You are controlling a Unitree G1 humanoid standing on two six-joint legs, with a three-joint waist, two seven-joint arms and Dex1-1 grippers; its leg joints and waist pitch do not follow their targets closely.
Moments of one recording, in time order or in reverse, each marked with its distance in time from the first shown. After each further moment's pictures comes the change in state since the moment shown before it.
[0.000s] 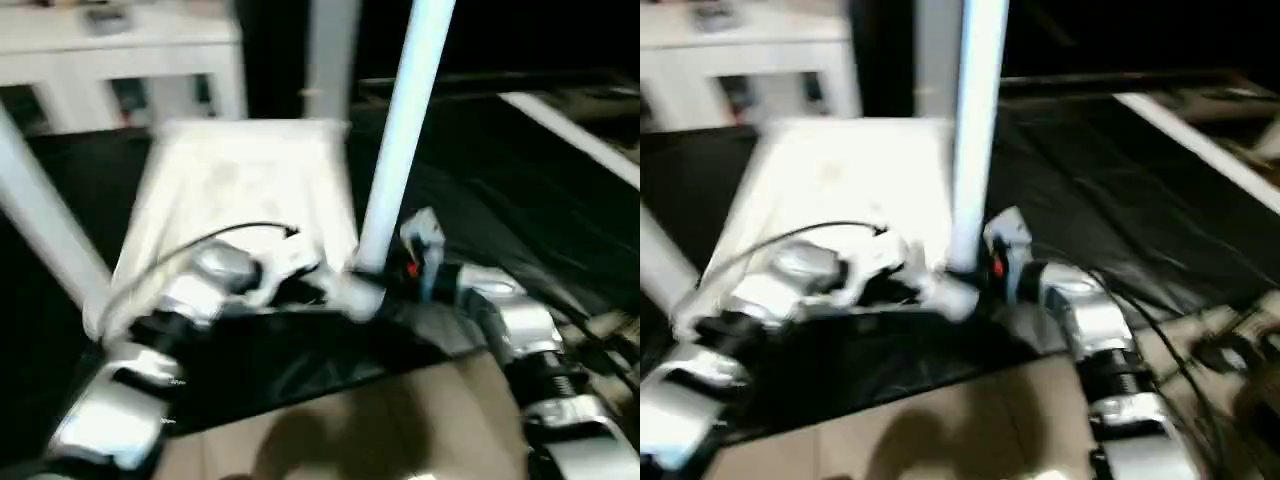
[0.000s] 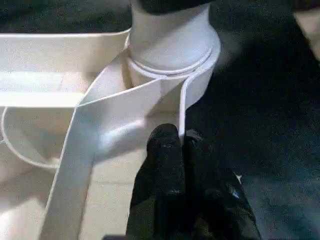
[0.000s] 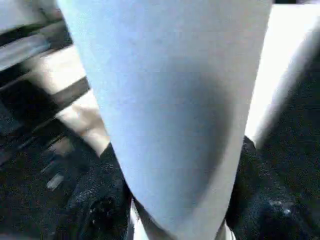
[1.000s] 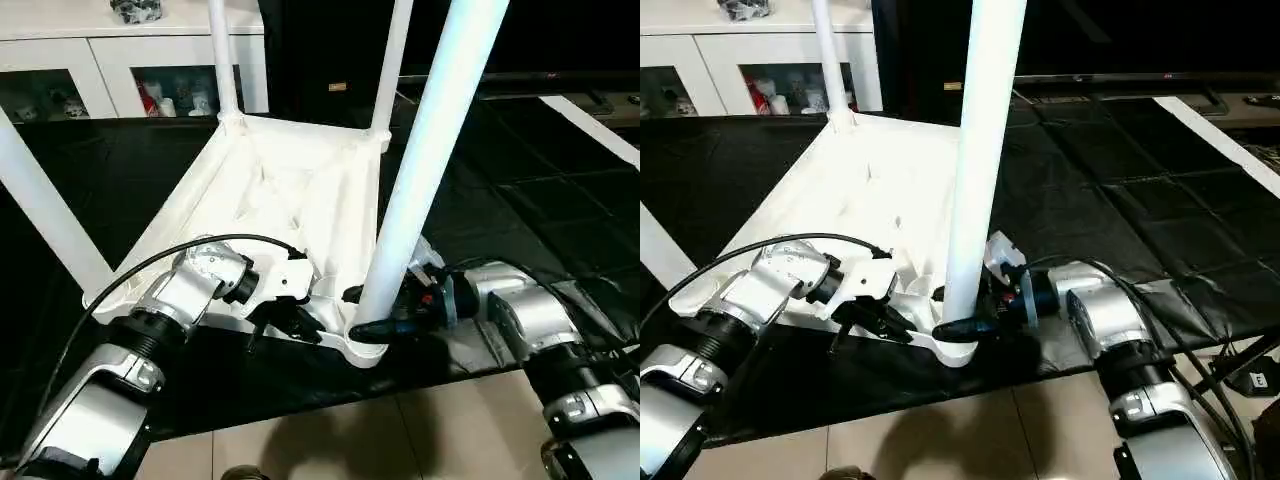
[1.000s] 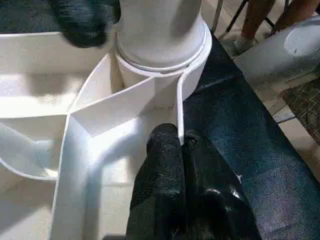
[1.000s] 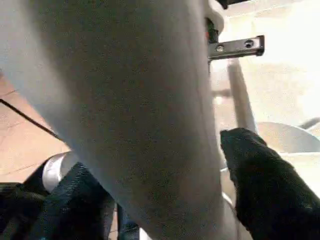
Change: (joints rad) left arm 0.012 0.170 -0.145 -0.062 -0.015 -0.286 -0.468; right arm -0.020 -0.198 0.190 -0.005 0.079 0.002 0.747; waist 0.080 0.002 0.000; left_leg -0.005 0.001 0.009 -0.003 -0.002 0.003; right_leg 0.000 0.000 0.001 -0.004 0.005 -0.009
